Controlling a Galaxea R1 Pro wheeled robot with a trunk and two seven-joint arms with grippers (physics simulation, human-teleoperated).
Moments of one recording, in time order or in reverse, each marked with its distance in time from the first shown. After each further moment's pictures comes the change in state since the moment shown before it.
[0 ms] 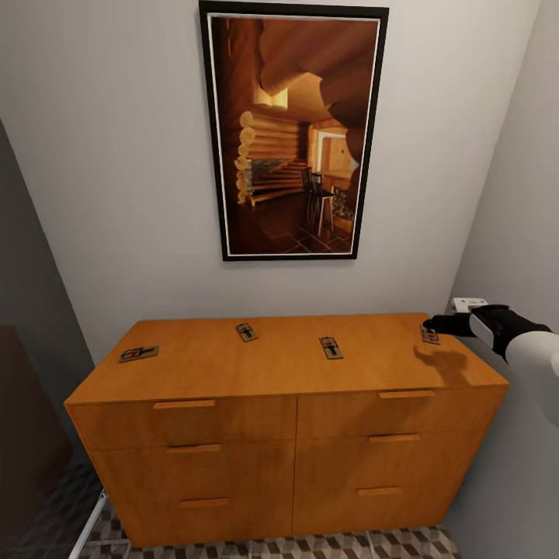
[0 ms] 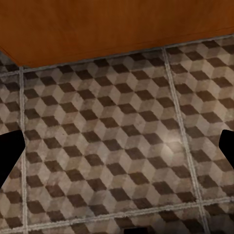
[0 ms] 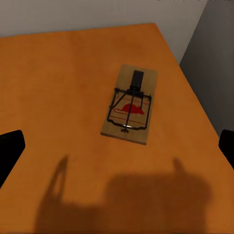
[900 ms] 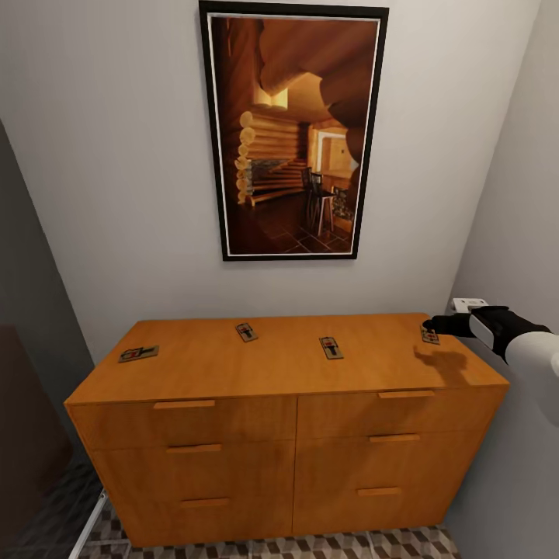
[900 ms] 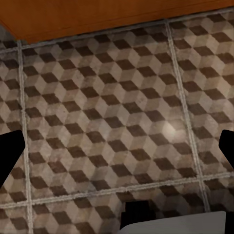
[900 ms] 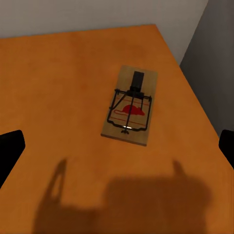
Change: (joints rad) left arm 0.001 0.004 0.000 0.073 0.000 -0.002 0.000; right arm 0.001 0.000 0.000 0.006 0.000 -0.015 0.000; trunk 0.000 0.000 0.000
